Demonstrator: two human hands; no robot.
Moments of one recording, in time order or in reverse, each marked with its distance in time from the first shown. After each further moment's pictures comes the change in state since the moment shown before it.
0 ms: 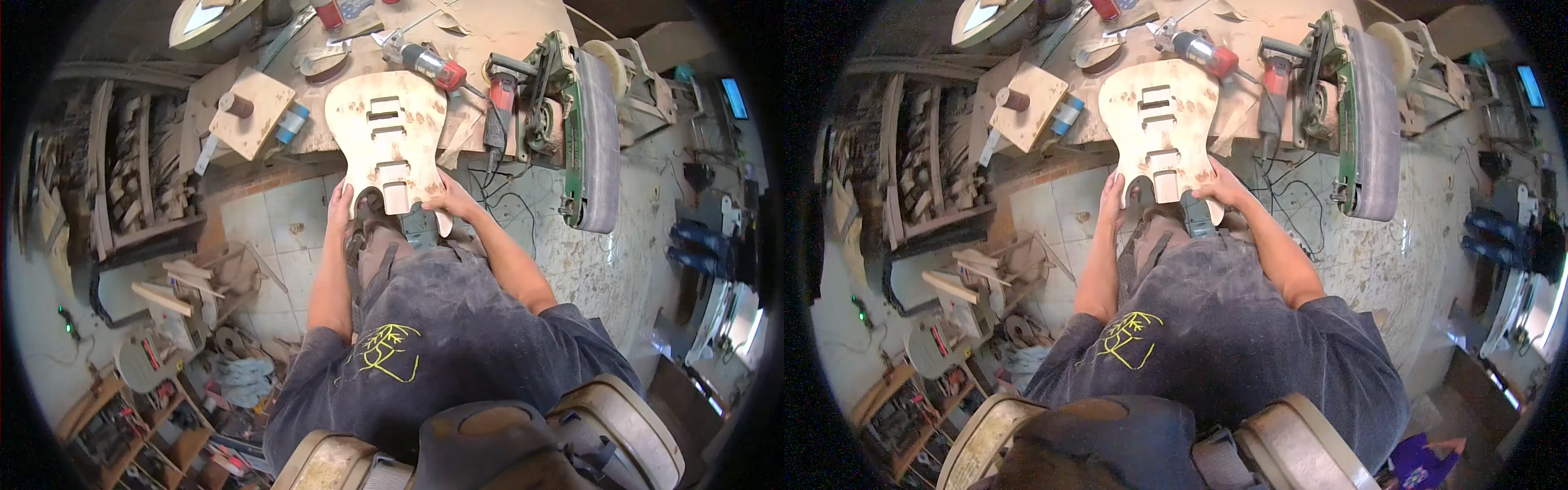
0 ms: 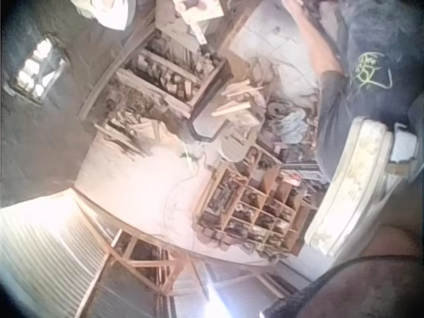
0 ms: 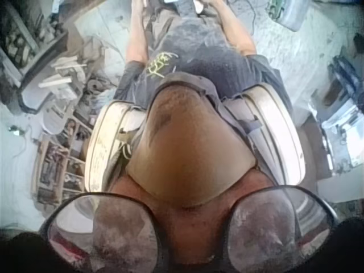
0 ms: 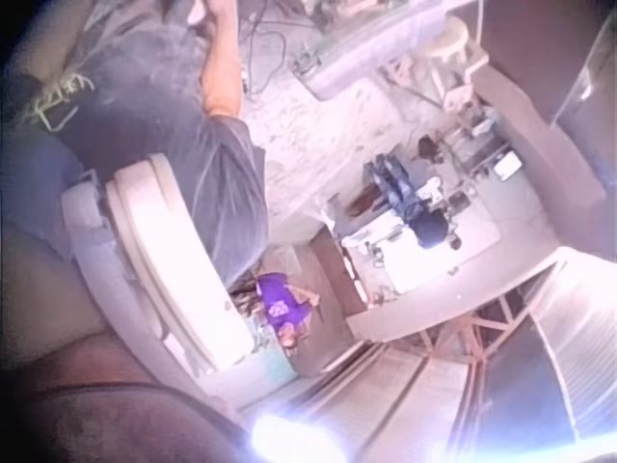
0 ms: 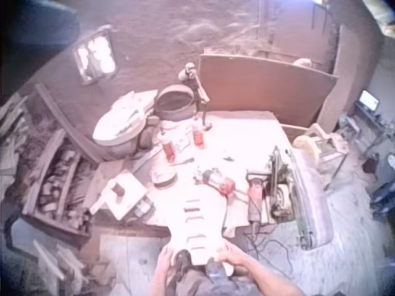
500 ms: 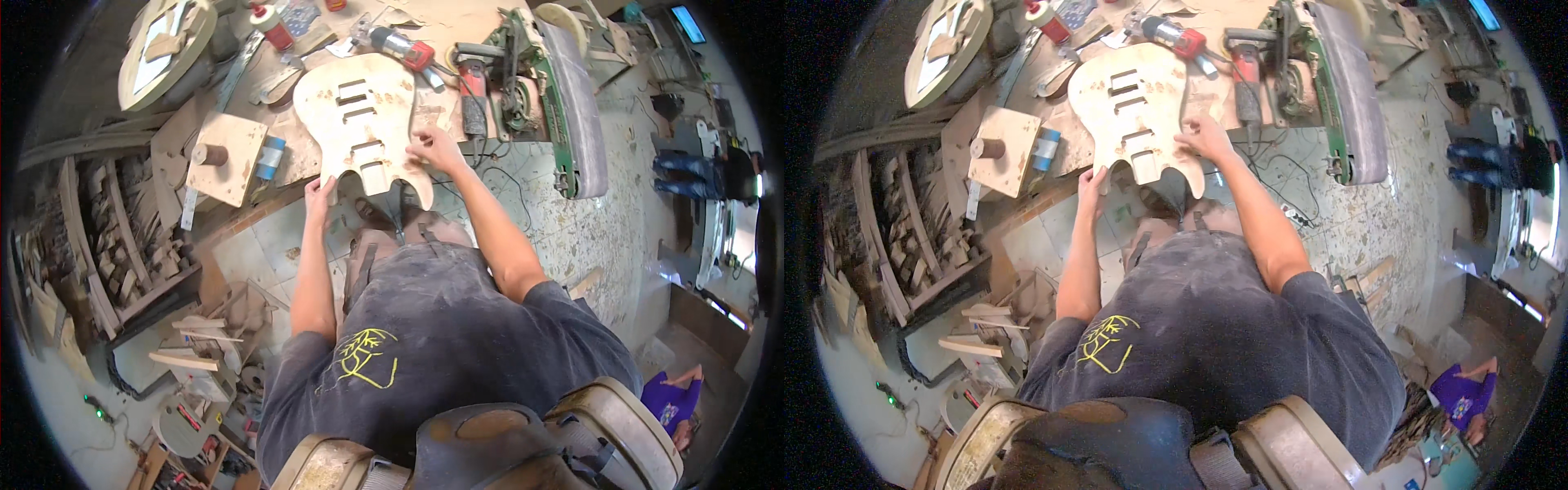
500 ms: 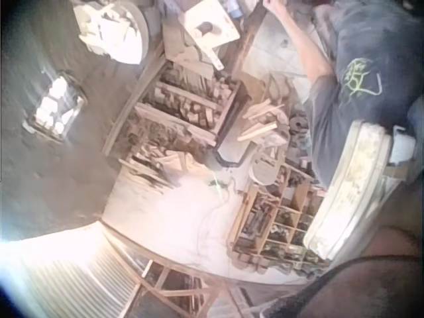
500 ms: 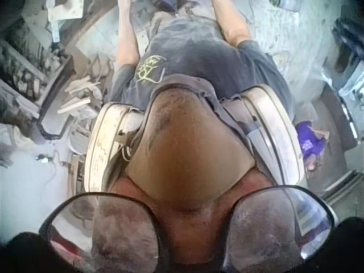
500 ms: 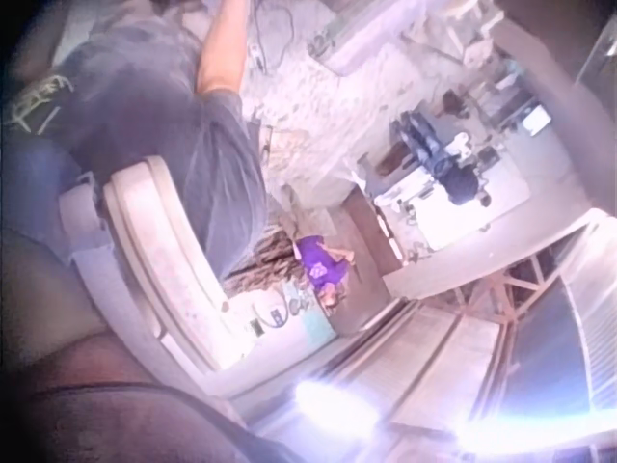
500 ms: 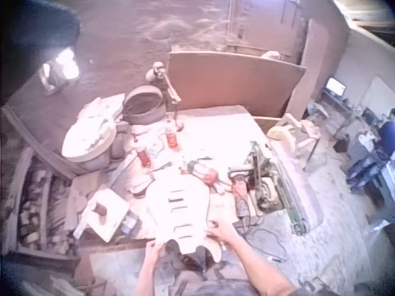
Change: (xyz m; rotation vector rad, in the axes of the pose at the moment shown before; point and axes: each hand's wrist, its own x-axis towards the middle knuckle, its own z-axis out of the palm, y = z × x) left_hand 0.106 0.034 -0.019 0.296 -0.016 -0.022; right_hand 0.064 -0.056 -0.027 -0.454 0.548 -0.048
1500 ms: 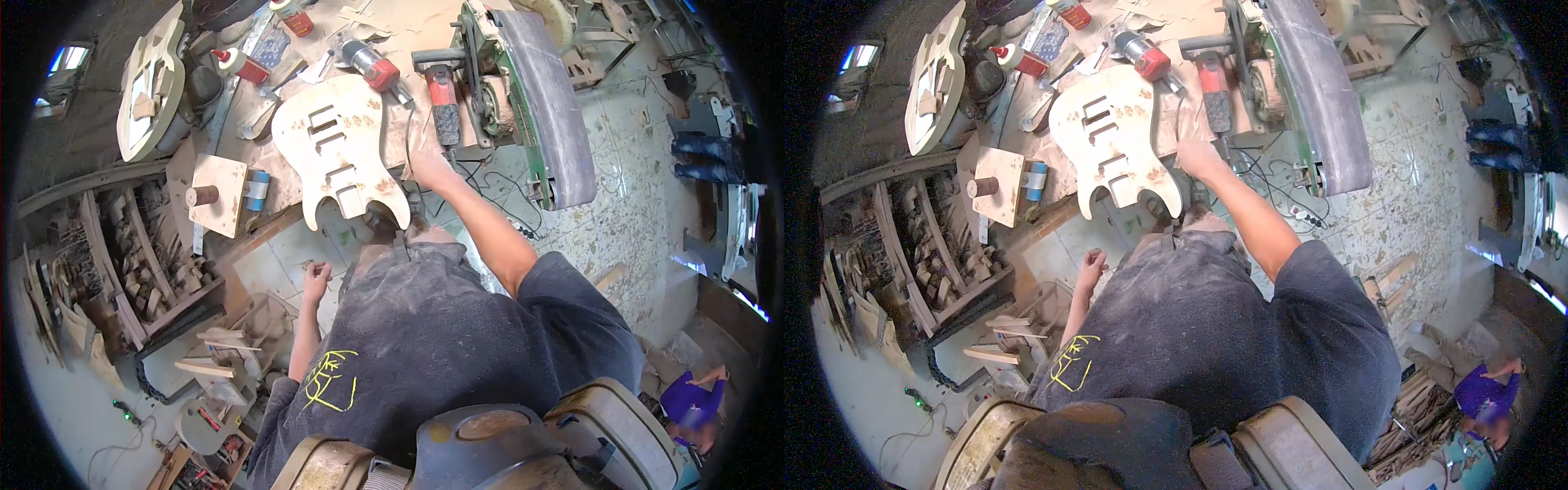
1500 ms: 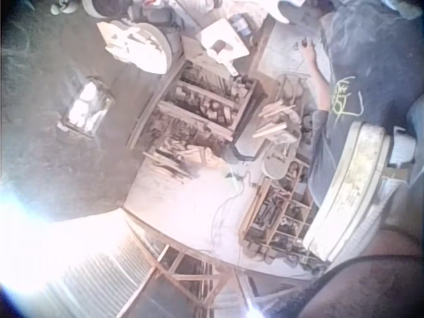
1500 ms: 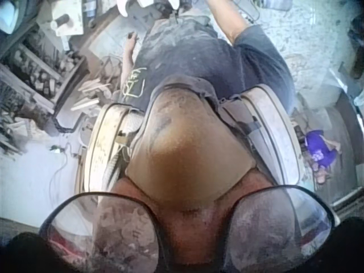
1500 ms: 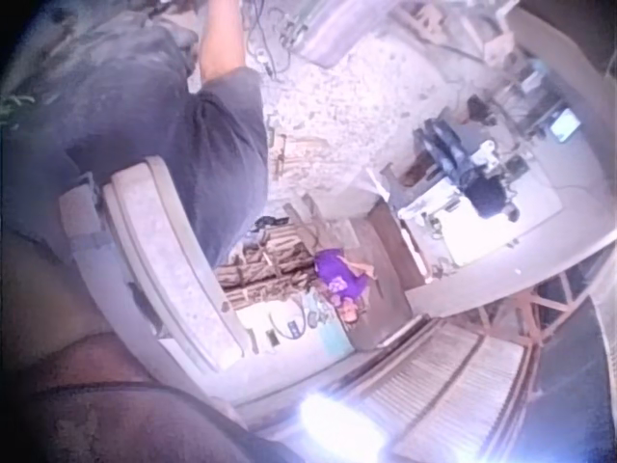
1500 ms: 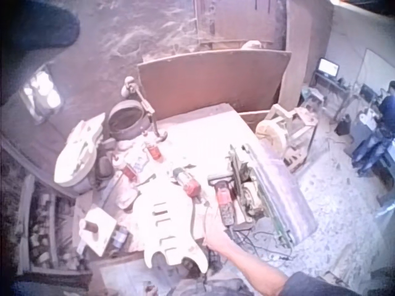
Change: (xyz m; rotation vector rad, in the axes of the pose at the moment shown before) left_hand -0.147 -0.033 -0.065 0.631 0.053 -0.287; right_hand 0.006 0.031 -0.022 -0.662 -0.364 -0.087
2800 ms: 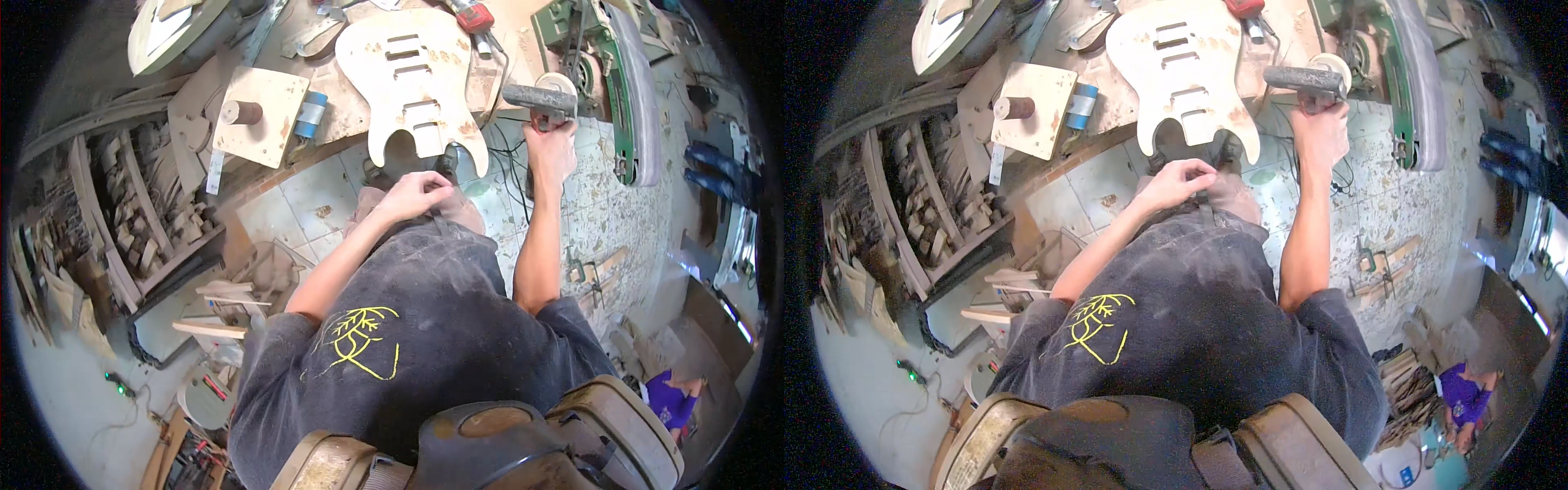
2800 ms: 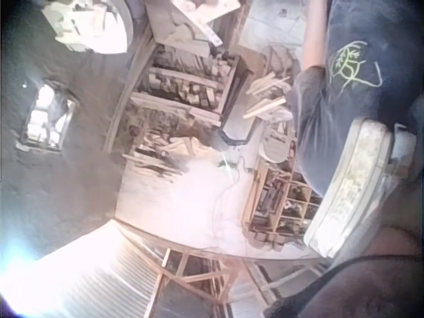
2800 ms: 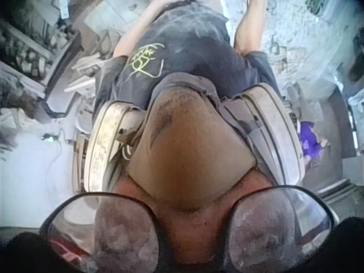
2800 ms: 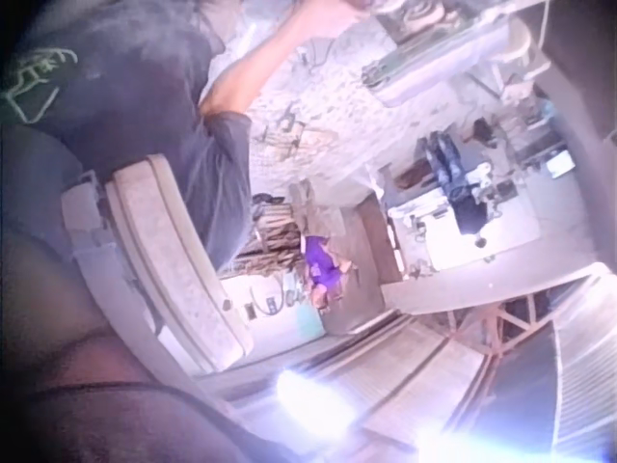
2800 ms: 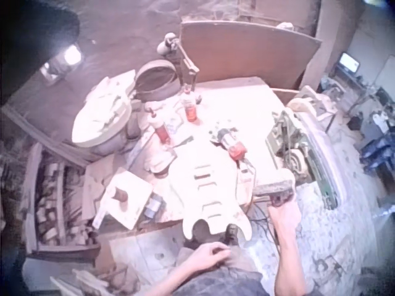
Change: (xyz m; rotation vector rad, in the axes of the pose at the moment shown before) left_hand -0.031 0.173 0.026 0.149 -0.724 0.469; right_hand -0.103 -0.105 -0.077 0.074 0.674 0.939
